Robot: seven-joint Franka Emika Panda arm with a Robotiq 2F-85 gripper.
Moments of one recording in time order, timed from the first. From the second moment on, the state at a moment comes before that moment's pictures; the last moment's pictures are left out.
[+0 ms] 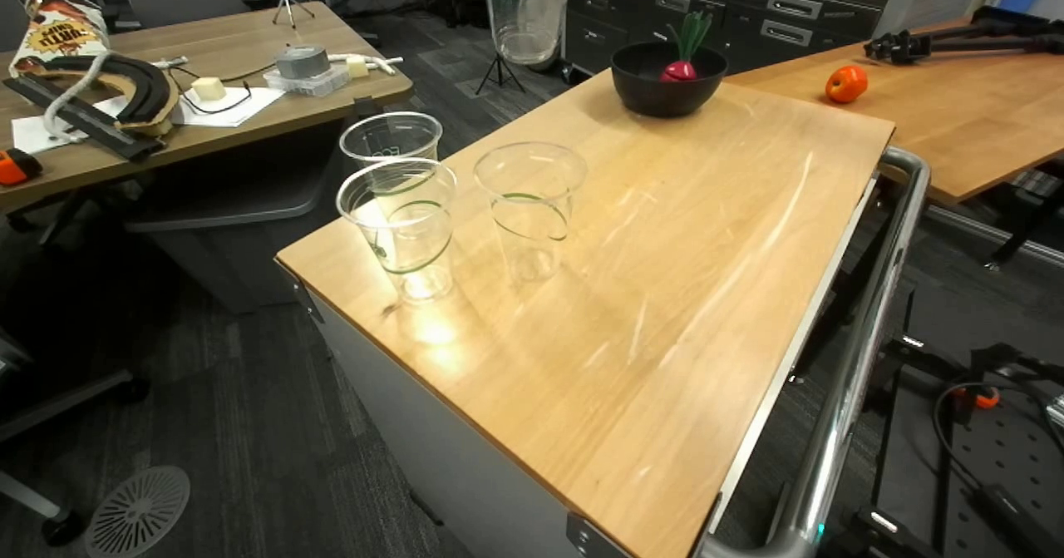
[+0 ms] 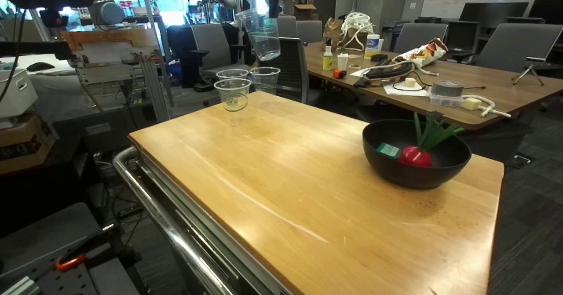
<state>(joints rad) -0.02 0.12 0.05 -1.63 0.09 1.80 -0.38</state>
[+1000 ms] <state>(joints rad) 0.04 0.13 0.06 -1.74 0.16 1.75 -0.48</state>
